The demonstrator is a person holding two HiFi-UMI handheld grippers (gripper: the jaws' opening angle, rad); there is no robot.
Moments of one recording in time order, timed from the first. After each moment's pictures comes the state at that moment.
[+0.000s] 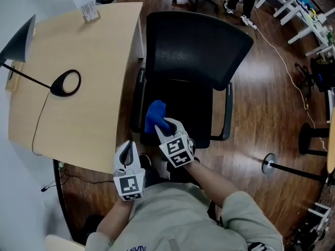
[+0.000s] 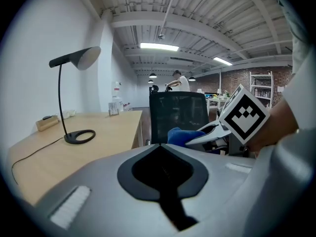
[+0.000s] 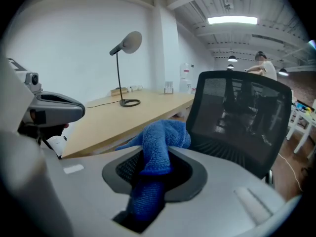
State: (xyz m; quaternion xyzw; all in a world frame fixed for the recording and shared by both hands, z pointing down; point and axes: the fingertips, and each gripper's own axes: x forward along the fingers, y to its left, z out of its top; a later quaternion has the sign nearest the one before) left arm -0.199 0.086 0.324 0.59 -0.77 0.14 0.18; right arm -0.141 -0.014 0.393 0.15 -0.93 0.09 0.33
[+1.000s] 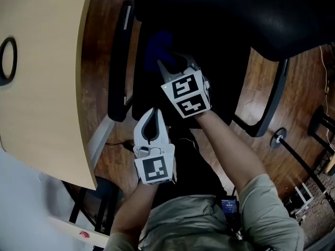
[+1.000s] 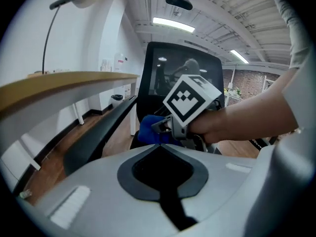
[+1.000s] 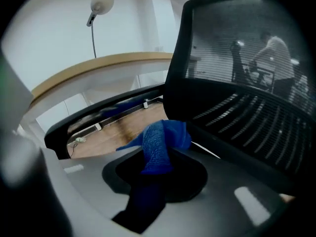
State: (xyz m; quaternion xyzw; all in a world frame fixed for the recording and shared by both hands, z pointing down) left arm -0.158 -0.033 0.567 0.56 -0.76 0.13 0.30; right arm -0.209 -0.156 0.638 0.12 -0.91 0.12 0.38
